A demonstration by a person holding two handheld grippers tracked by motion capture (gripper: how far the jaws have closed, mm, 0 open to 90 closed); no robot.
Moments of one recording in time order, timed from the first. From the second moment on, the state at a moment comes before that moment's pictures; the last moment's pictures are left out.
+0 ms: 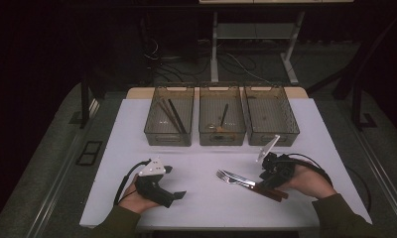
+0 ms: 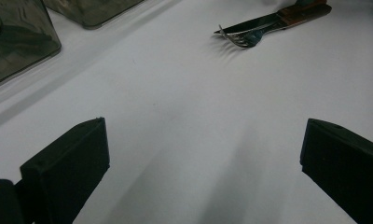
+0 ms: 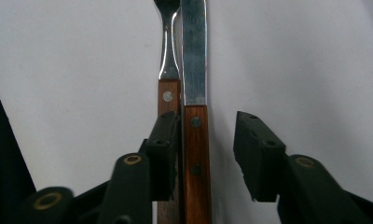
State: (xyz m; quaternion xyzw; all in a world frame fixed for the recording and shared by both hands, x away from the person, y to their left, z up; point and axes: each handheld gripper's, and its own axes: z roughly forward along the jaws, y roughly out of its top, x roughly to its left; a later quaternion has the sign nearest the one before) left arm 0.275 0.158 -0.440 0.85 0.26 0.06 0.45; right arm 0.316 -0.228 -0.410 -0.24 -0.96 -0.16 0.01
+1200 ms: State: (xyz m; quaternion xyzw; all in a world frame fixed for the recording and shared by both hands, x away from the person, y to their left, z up) left arm 0.275 0.157 -0.440 0.85 0.26 0.06 0.45; right arm 0.318 -0.204 -0.419 -0.20 -0.98 -0.07 0.00
